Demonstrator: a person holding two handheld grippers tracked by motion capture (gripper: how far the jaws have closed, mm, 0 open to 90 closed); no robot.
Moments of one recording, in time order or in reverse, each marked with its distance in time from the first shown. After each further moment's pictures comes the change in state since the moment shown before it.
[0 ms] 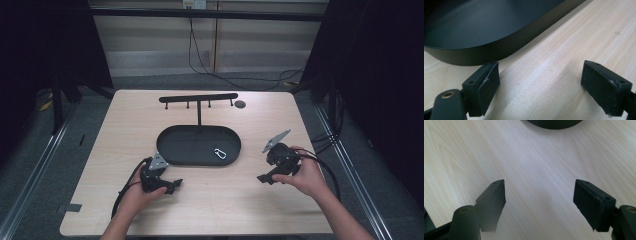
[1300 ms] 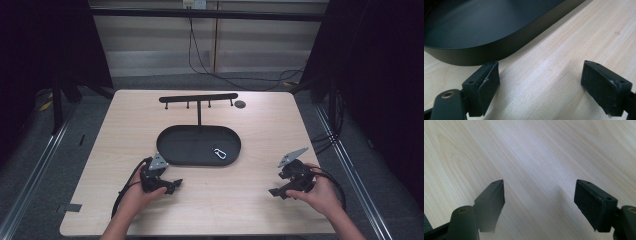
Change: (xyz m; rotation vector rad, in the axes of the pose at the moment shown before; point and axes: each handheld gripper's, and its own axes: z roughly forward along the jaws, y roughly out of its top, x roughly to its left) left arm 0.000 0.000 0.000 -0.001 0.000 -0.001; right arm -0.004 -0.063 0.013 -0.036 0.009 0.068
